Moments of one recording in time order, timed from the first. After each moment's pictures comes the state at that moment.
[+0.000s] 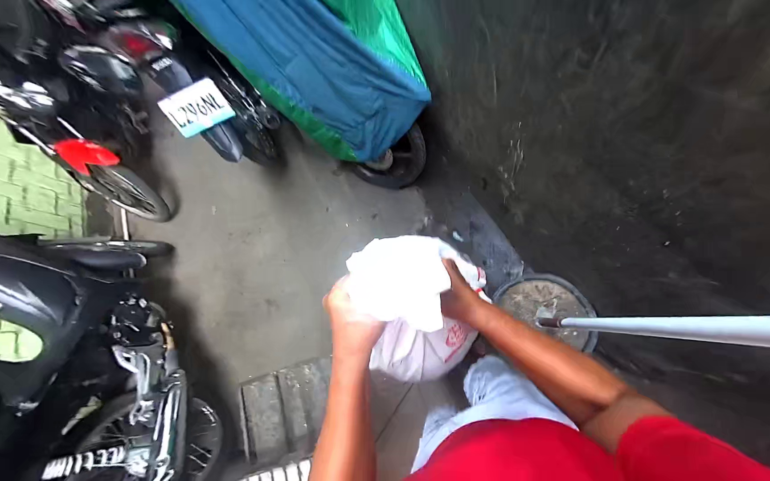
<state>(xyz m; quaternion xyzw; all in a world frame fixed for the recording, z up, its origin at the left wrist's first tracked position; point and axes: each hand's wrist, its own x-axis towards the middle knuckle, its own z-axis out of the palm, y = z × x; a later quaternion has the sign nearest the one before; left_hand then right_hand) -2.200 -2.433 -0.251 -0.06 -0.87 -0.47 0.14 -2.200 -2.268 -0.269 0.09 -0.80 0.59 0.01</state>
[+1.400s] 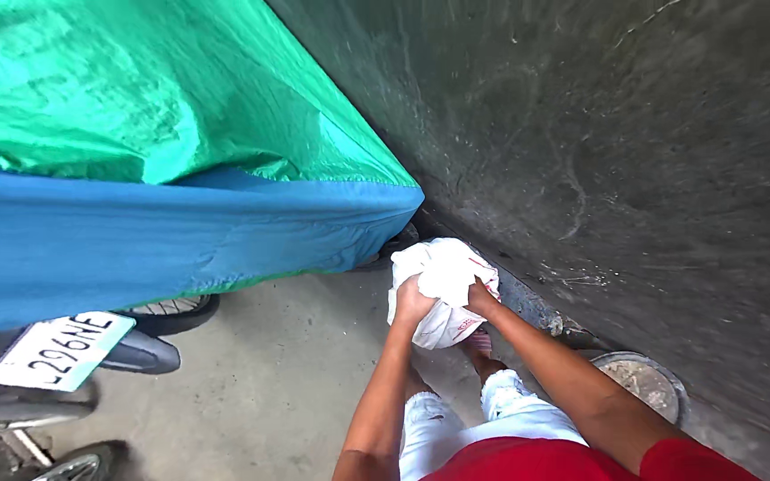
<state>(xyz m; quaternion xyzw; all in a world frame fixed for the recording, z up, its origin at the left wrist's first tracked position) -2.854 -2.326 -0.460 -0.19 -0.87 -0.31 -0.34 -2.760 -2.188 -0.494 -0.27 -0.79 0.52 -0.17</state>
